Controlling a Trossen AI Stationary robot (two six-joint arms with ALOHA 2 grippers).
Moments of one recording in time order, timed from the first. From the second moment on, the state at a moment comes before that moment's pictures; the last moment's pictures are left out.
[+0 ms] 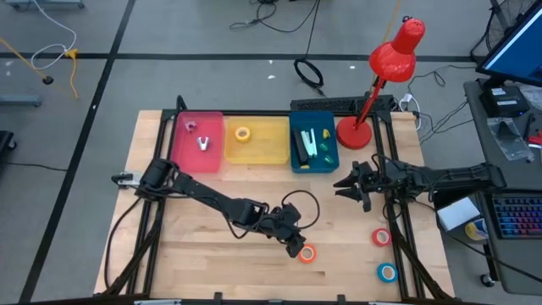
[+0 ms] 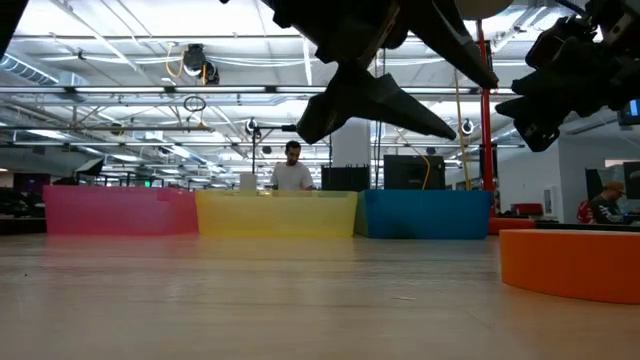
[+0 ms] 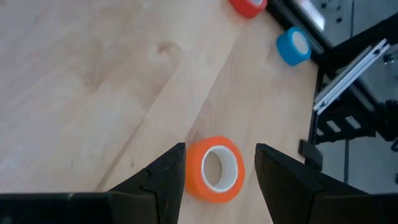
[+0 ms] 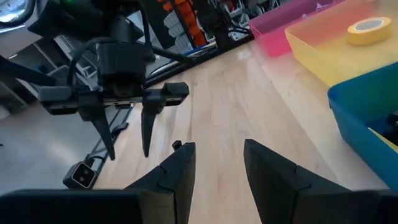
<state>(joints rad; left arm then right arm) -0.32 2.06 1.50 -0.10 -0.13 -0.90 0.02 0.32 0.13 0.02 -0.10 0.46</state>
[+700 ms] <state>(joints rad) -0.28 2.36 2.07 -0.70 0.08 -0.95 0.02 0.31 0.12 0.01 -0.10 0.43</state>
